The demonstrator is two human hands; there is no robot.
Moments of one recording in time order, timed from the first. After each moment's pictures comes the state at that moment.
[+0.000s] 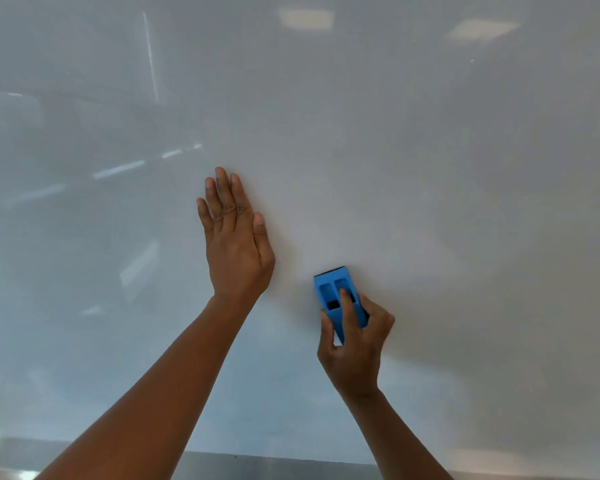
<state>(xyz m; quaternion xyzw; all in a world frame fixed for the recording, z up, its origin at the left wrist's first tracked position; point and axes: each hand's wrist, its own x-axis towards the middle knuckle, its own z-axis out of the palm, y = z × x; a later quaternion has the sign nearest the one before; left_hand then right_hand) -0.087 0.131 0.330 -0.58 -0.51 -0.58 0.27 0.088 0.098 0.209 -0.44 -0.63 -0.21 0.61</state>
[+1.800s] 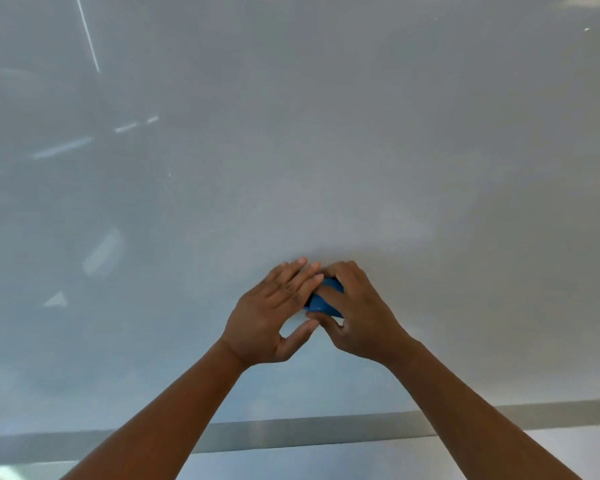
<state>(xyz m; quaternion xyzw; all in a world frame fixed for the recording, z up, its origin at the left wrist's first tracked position) -0.019 0.085 0.227 -0.85 -0.25 -0.42 0.19 0.186 0.075 0.246 -0.35 -0.86 -0.14 0.34</state>
